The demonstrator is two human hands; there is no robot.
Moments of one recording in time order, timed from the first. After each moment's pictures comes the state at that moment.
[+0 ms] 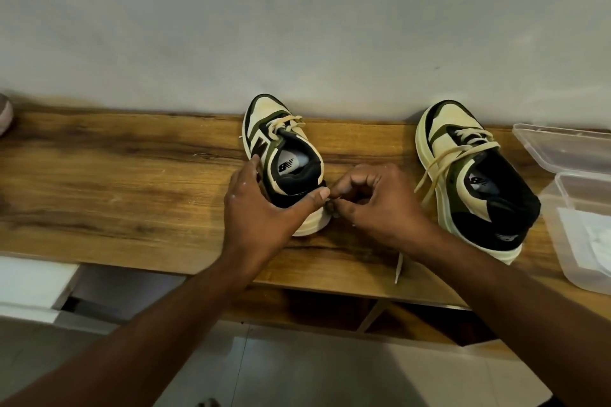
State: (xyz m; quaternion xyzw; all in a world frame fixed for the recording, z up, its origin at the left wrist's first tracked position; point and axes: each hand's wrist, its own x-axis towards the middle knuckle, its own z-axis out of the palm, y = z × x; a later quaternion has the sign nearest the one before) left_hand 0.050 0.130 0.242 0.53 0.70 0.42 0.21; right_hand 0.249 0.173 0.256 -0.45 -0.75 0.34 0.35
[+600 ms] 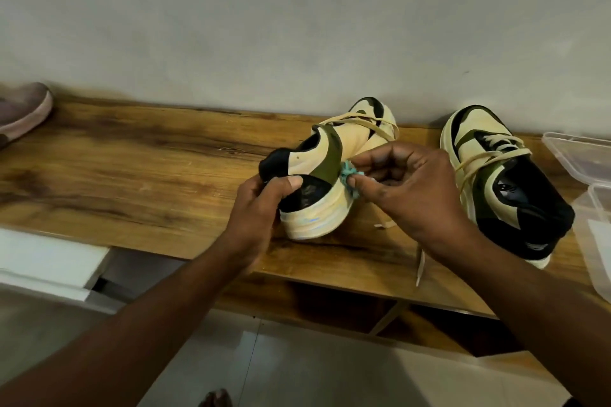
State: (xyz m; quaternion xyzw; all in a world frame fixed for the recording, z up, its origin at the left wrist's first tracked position) left_hand 0.021 0.120 0.251 0.40 0.52 0.56 0.51; right_hand 0.237 0.160 0.286 -0.44 -0.66 0.39 0.47
